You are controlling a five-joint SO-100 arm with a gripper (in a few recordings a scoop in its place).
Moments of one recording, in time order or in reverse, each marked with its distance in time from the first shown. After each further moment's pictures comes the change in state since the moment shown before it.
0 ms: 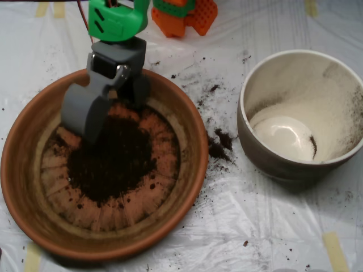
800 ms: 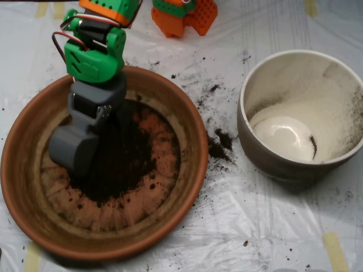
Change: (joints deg) arm 1.4 -29.0 -22.8 0.9 -3.4
